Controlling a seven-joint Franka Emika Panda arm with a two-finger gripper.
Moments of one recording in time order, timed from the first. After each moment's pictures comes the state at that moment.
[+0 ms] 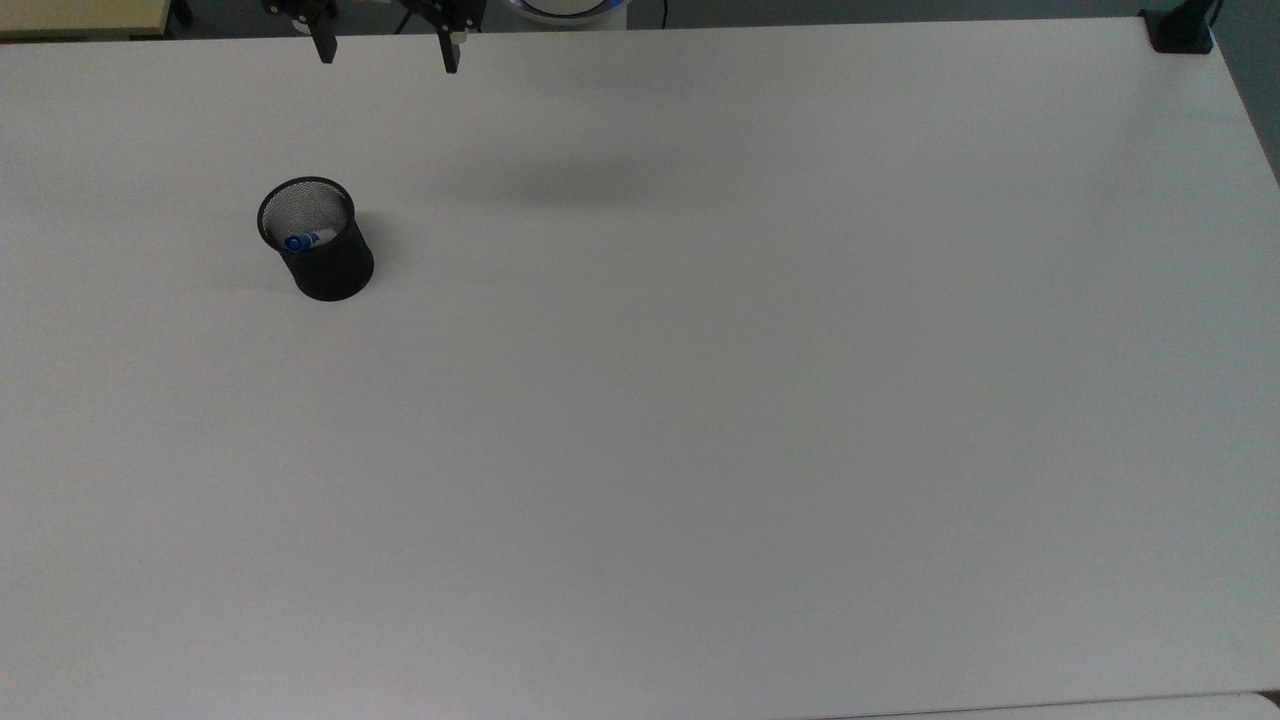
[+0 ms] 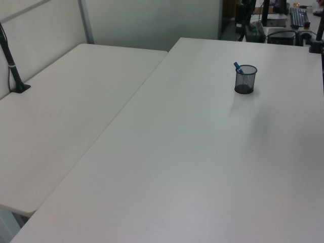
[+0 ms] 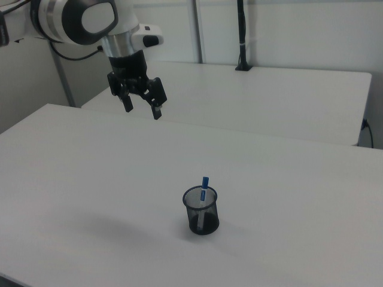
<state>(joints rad) -0.07 0.00 -0.05 -1.63 0.00 1.72 -0.06</state>
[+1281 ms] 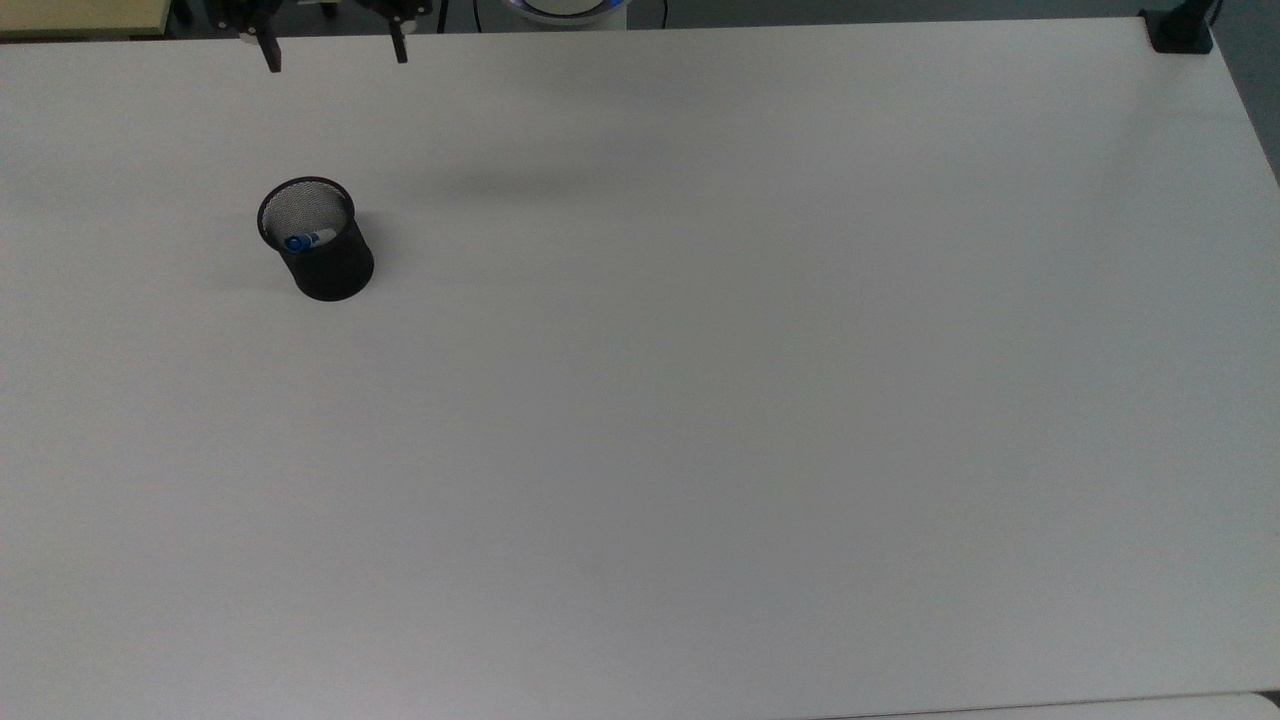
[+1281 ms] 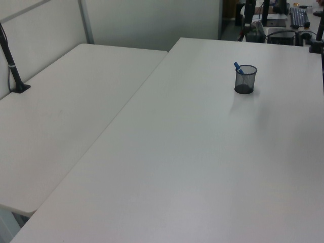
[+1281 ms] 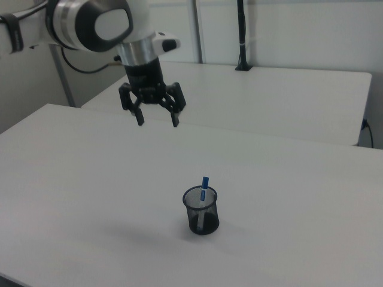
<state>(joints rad) -0.11 0.01 -0.08 -1.65 -0.03 1.72 -0.40</state>
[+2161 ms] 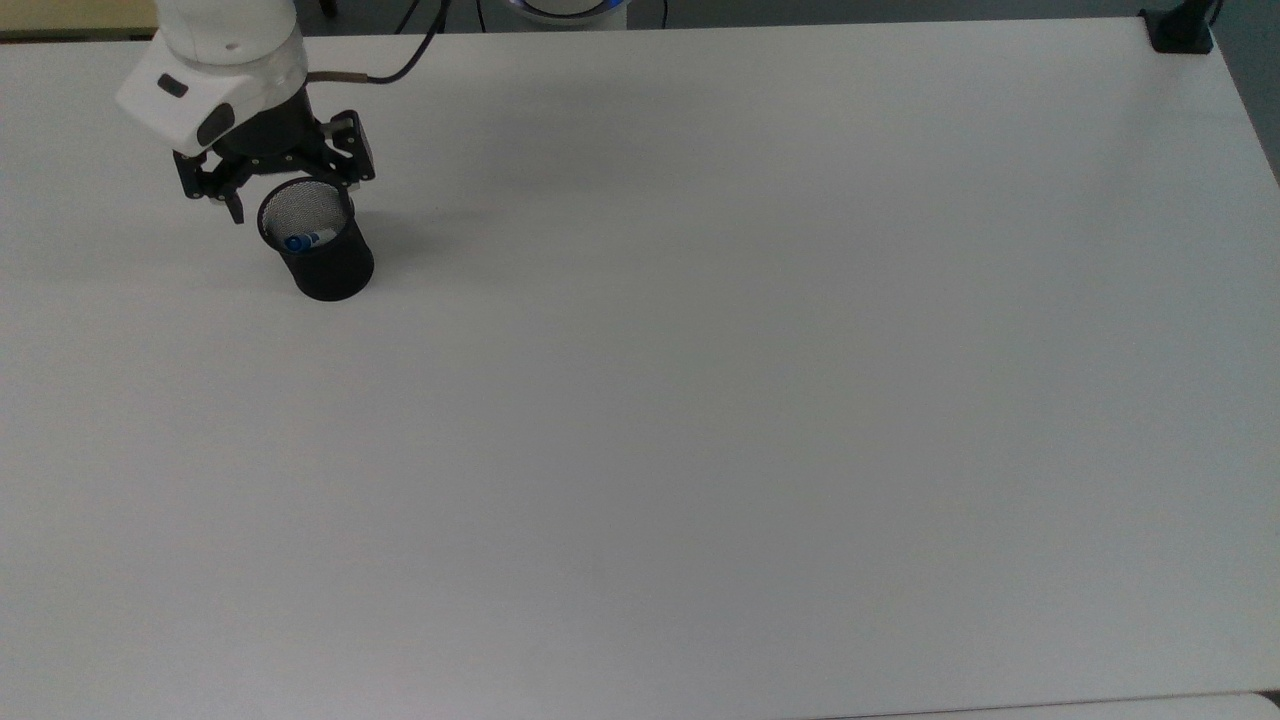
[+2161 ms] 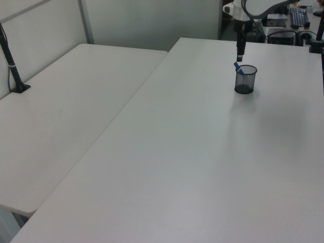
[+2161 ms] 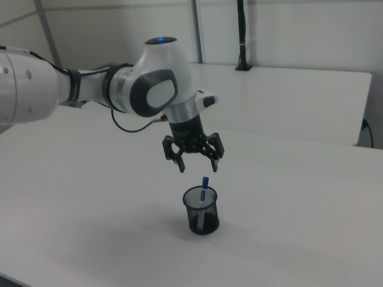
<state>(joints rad) -0.18 0.19 -0.09 -1.79 -0.10 2.07 -0.49</state>
